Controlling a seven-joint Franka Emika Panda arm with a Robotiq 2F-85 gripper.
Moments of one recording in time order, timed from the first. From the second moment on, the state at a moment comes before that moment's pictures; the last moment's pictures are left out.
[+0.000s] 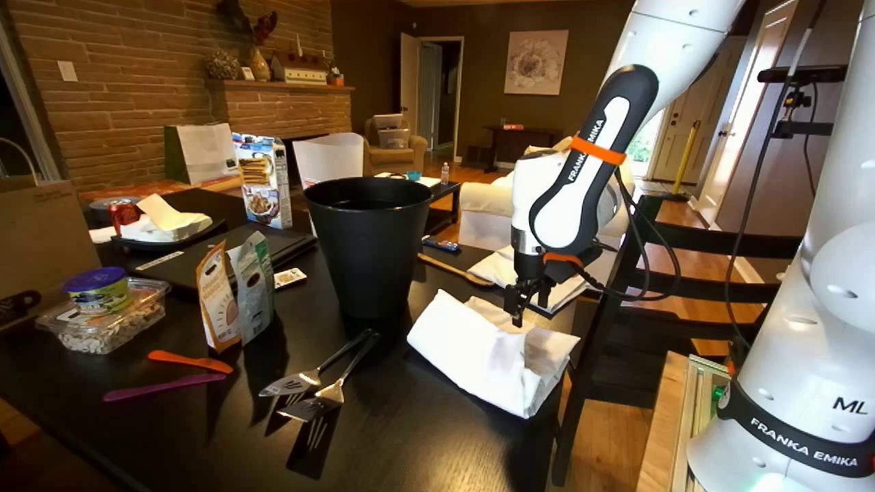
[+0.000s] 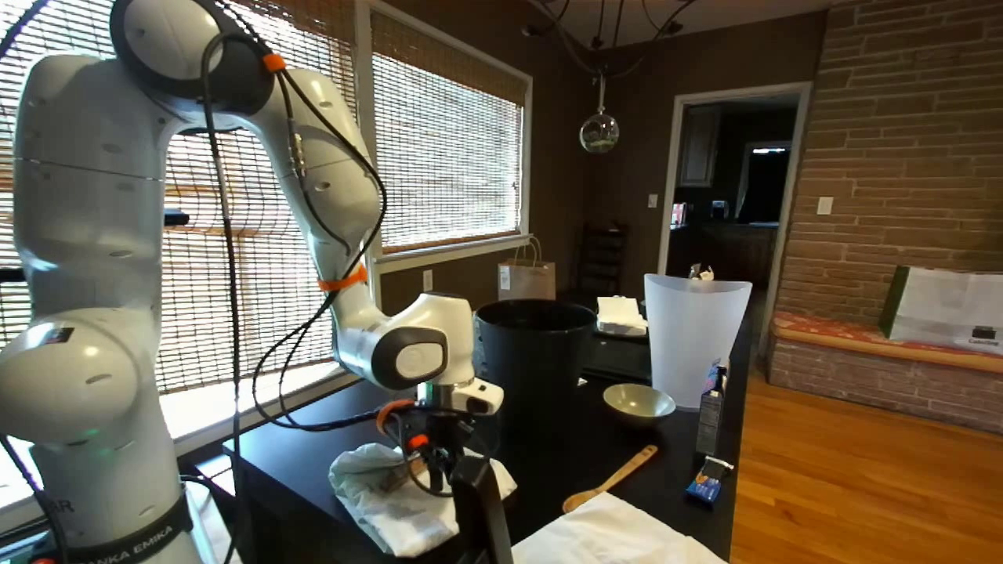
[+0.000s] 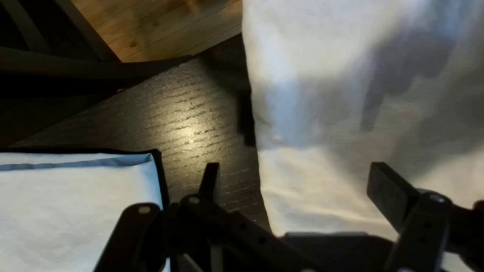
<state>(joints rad) -0.18 0.15 -0.18 -2.69 -0.32 2.82 0.14</state>
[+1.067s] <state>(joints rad) -0.25 0.26 -0.10 -2.62 0.09 2.82 -0.22</state>
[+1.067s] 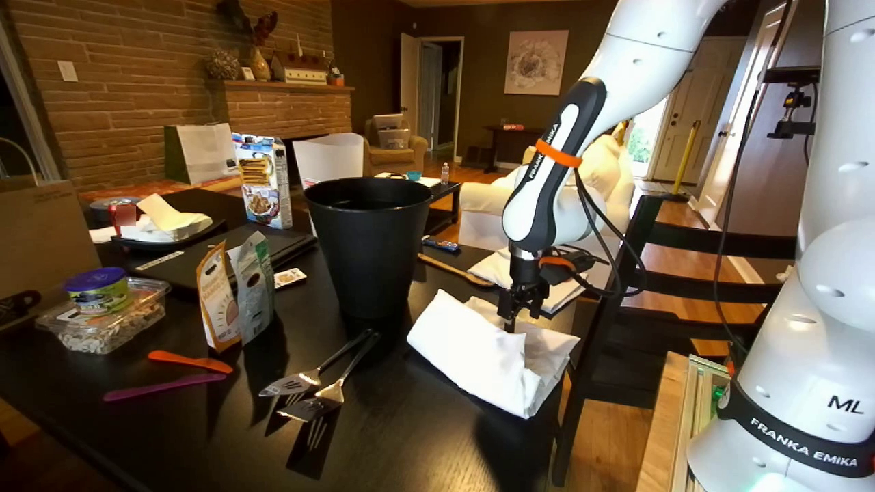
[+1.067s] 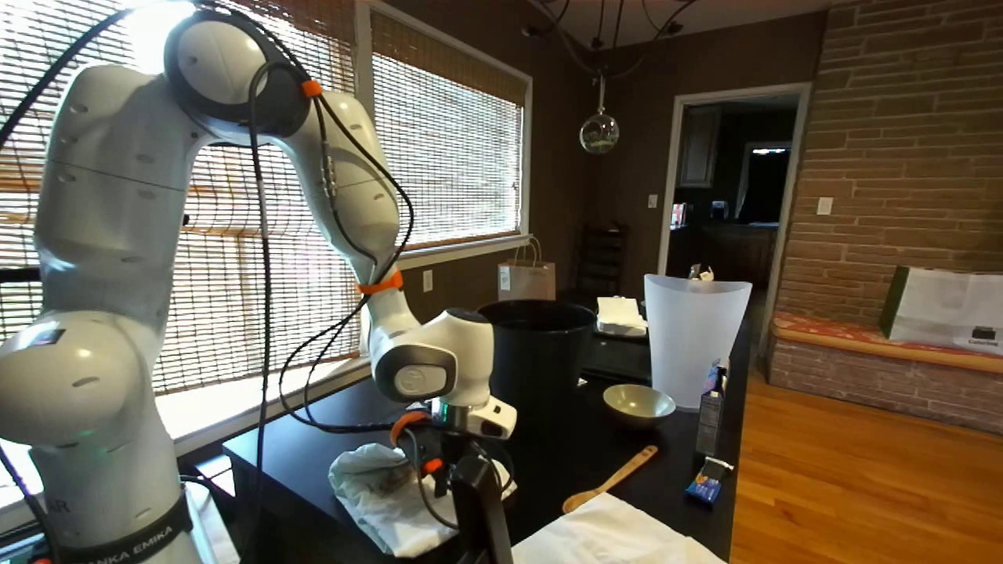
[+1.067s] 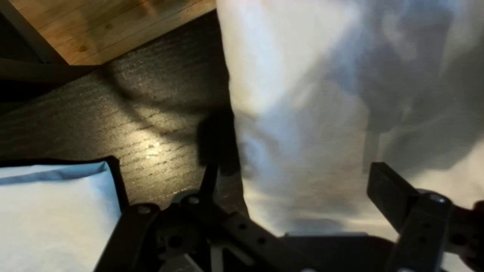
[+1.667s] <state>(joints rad) -0.25 0.29 -0.11 -2.59 0.08 2.82 -0.22</state>
